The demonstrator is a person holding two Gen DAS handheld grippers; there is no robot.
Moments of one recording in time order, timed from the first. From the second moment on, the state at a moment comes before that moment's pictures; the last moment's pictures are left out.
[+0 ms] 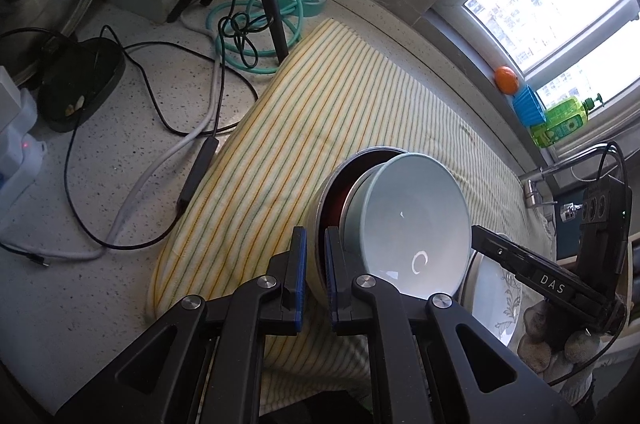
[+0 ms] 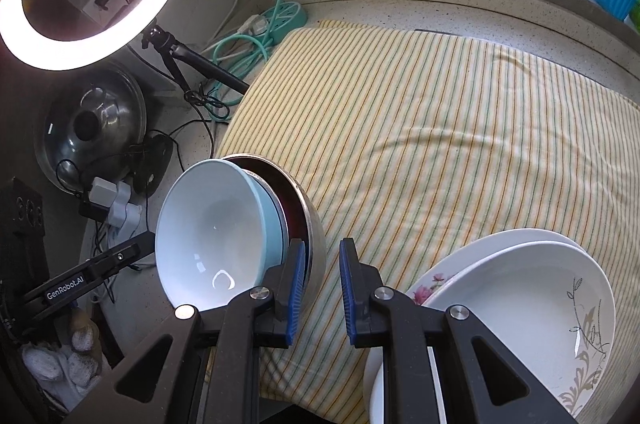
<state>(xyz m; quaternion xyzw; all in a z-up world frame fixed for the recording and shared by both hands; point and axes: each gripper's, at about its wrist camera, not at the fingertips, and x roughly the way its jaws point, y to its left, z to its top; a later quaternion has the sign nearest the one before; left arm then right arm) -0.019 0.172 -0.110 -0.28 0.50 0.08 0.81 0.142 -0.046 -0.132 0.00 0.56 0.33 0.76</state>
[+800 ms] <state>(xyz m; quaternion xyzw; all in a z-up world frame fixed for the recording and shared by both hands) -0.007 0.170 -0.130 -0.28 0.52 0.08 0.80 0.136 -0.028 -0.145 -0.03 0.57 0.33 0.75</state>
